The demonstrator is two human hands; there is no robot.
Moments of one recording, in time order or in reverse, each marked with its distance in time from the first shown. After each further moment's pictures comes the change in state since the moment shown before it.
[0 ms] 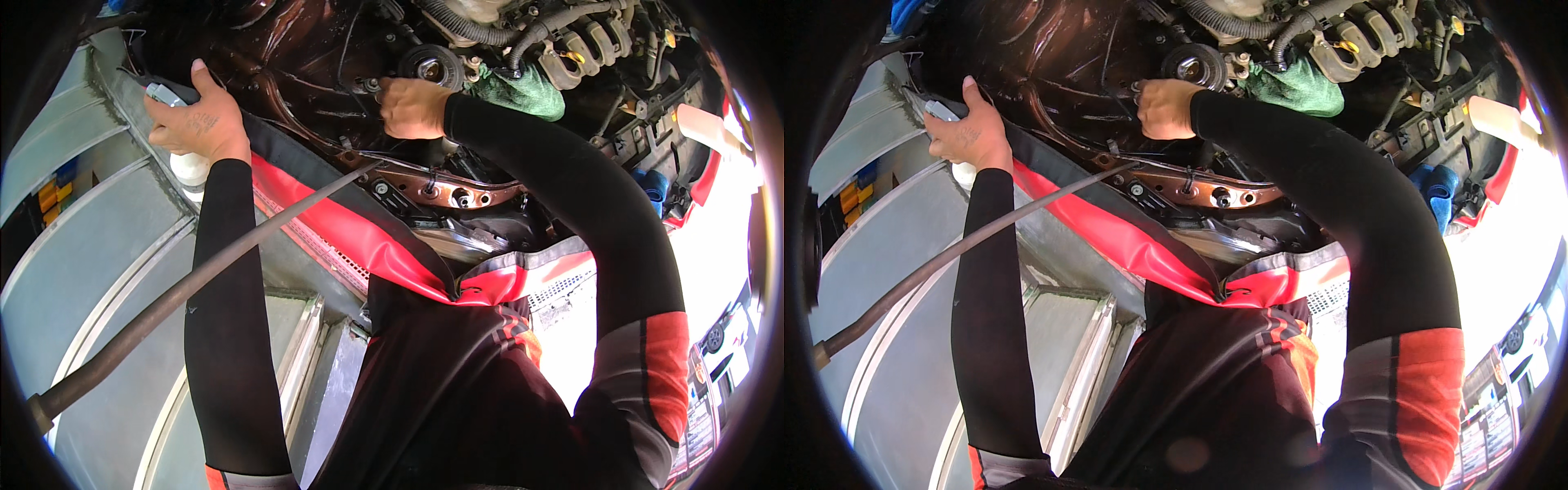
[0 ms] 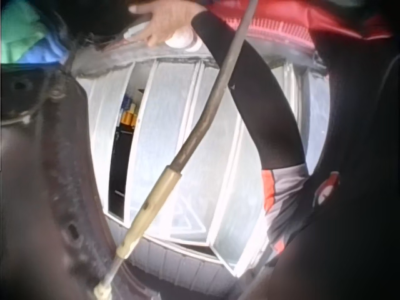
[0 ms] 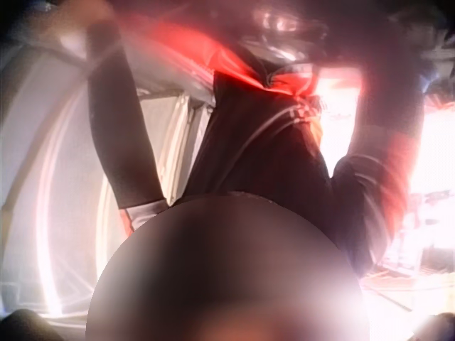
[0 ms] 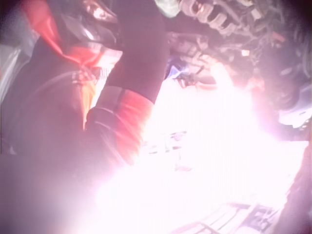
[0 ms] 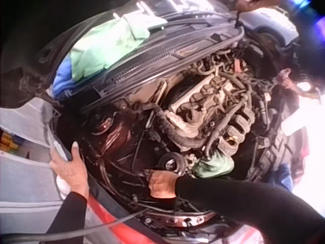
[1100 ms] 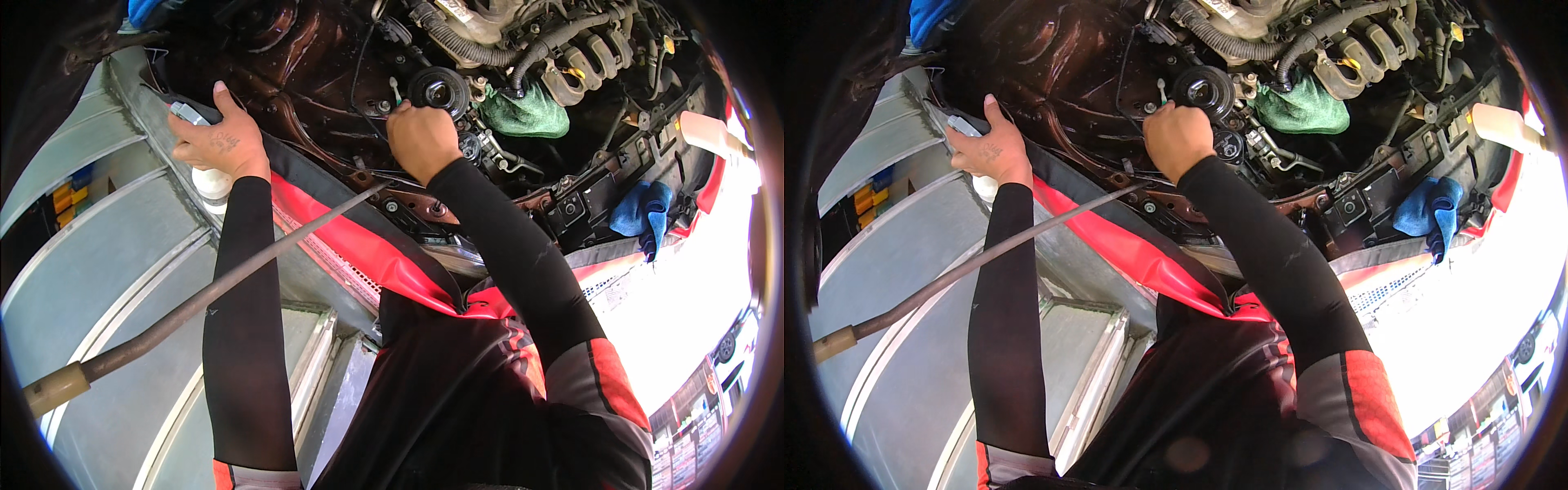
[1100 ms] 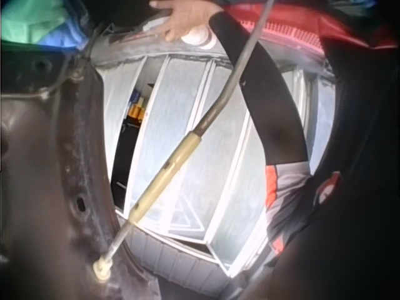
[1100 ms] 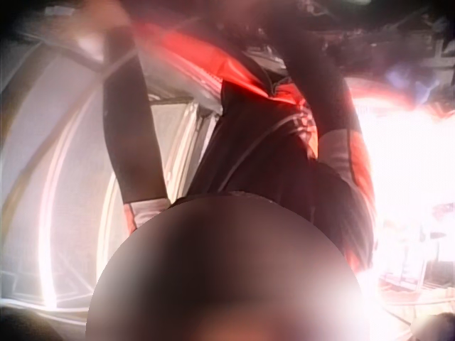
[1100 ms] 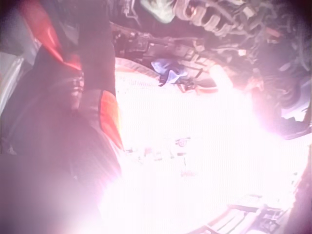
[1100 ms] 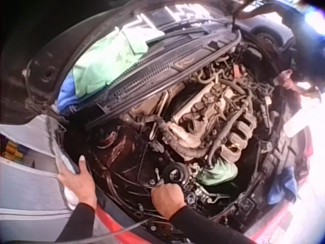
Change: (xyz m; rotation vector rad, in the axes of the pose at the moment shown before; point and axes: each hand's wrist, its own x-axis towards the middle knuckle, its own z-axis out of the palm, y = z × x) left_hand -0.001 0.002 -0.002 0.034 -0.015 -0.030; right_hand 0.021 -0.054 -0.040 0.307 0.045 1.074
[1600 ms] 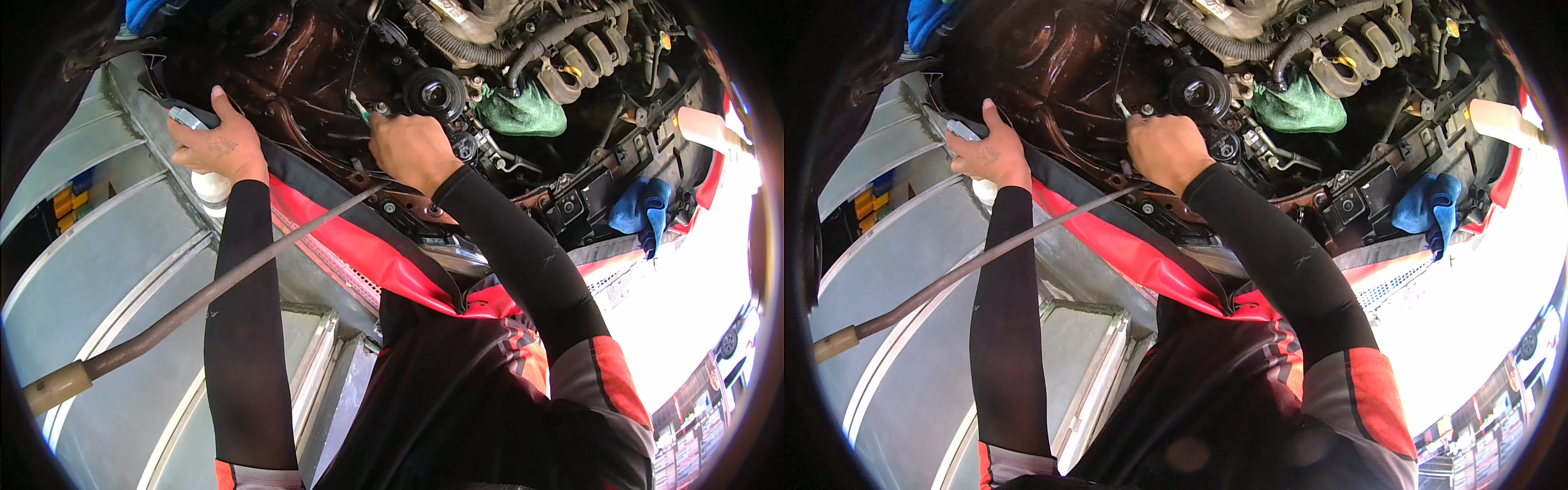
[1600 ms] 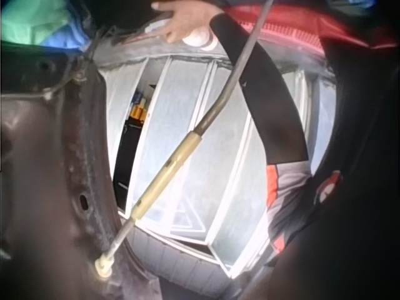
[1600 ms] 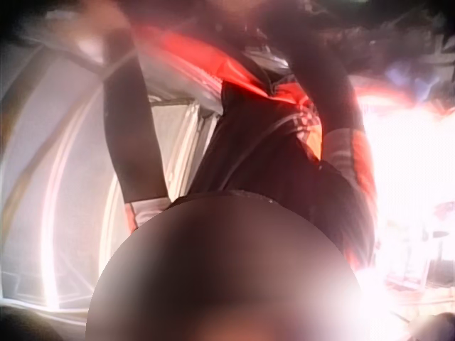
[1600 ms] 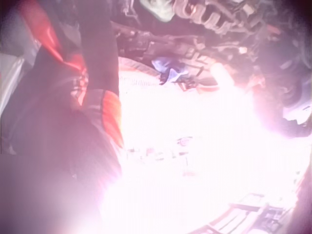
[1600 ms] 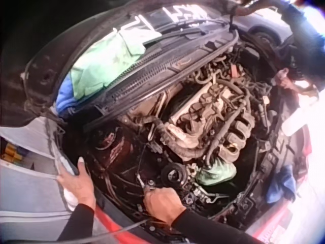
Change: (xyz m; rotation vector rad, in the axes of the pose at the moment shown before) left_hand -0.001 -0.005 0.005 0.006 0.041 0.032; right_hand -0.002 0.003 0.013 0.235 -0.009 -0.097
